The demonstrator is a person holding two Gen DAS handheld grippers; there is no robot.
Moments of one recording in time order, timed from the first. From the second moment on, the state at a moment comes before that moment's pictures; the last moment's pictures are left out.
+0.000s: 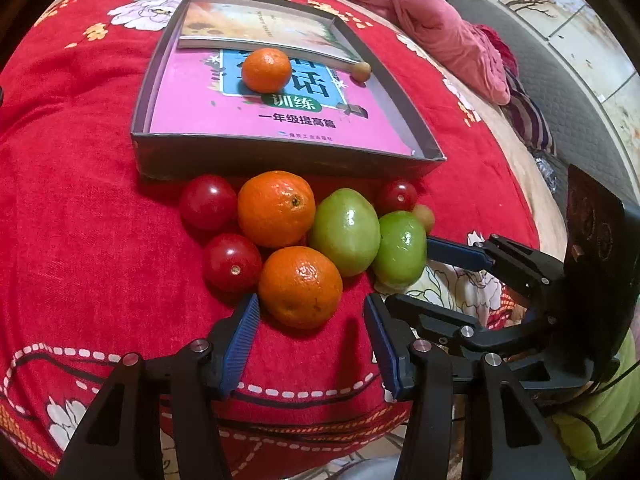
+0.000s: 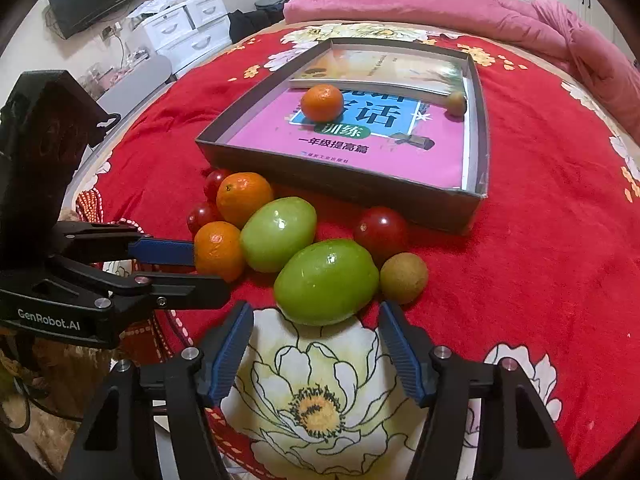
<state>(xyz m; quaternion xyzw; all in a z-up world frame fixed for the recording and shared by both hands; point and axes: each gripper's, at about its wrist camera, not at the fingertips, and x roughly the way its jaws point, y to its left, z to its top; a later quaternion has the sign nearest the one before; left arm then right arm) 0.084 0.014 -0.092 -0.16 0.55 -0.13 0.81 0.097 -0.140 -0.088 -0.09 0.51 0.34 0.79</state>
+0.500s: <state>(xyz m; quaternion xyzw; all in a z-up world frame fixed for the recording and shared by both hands) 0.091 0.015 -0.097 -0.17 0.55 -0.13 0.81 0.105 -0.128 -0.092 -0.11 0.49 0.34 0.80</state>
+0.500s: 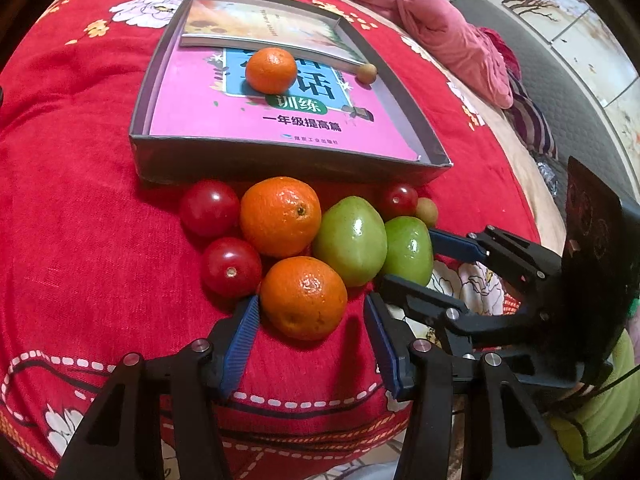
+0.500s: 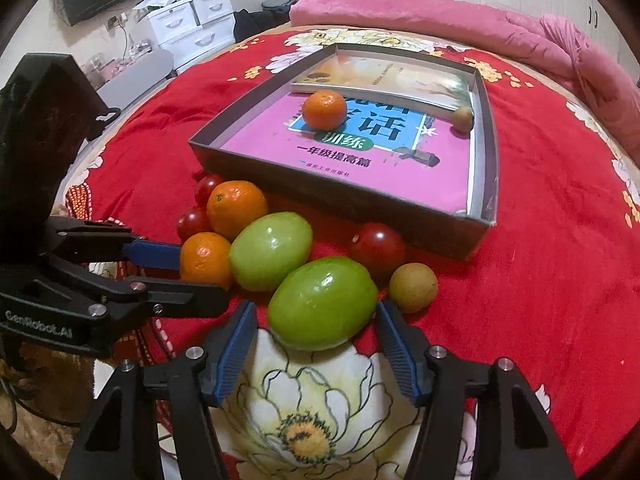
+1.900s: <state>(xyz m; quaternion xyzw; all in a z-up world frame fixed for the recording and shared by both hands) 0.077 0.021 -0.055 -0.15 0.49 -0.13 0.85 0.098 -0.142 -0.058 -0.06 0.43 0.38 0.82</state>
